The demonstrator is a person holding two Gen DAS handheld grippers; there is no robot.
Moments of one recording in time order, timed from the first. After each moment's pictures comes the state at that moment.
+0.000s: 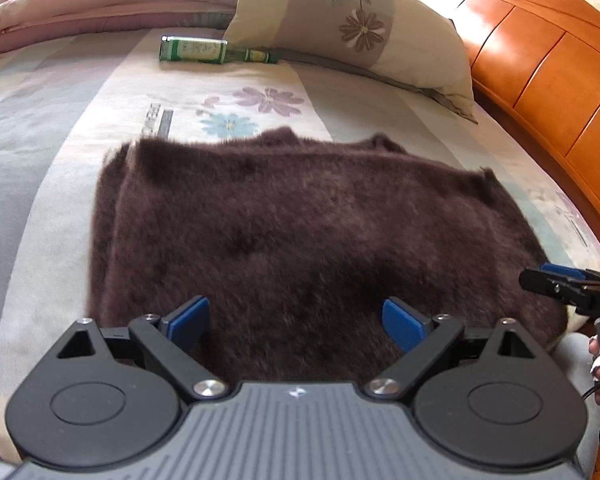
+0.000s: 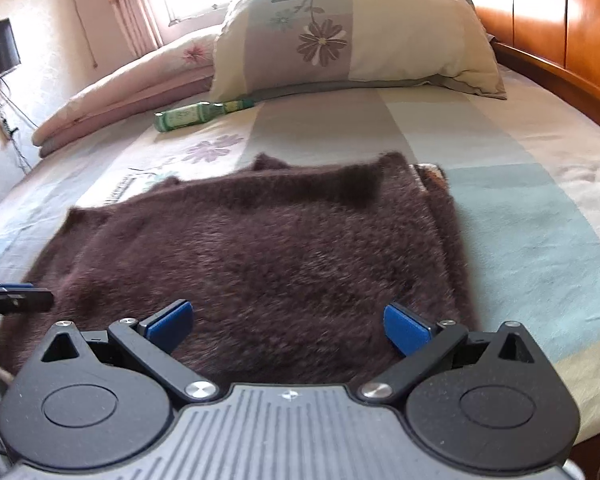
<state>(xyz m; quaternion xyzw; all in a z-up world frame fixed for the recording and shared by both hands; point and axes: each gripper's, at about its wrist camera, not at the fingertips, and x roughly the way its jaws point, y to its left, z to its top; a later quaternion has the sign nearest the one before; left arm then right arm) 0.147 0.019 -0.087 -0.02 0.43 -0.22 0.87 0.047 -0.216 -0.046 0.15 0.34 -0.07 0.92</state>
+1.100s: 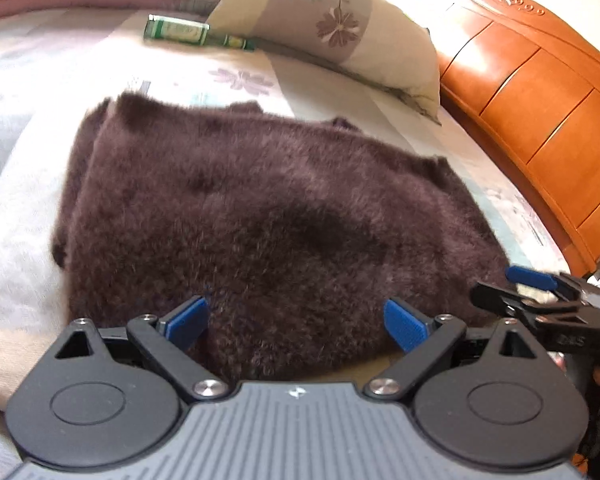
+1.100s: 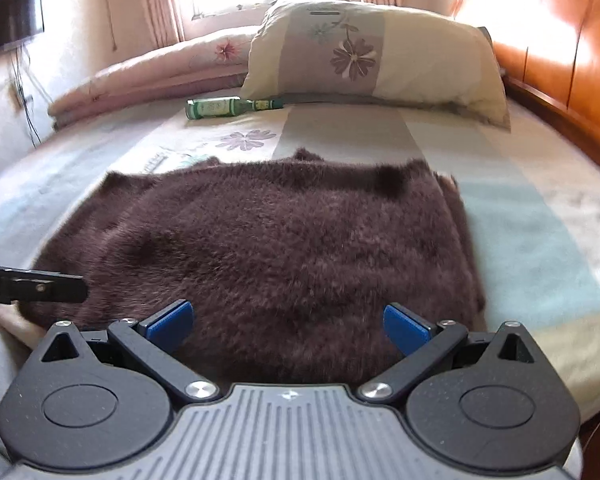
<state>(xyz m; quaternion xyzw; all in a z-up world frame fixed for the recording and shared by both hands) 0.114 0.029 -0.096 -0.07 0.44 -0.28 0.85 0.021 -0.153 -0.038 0.07 0.35 -0.08 0.93</state>
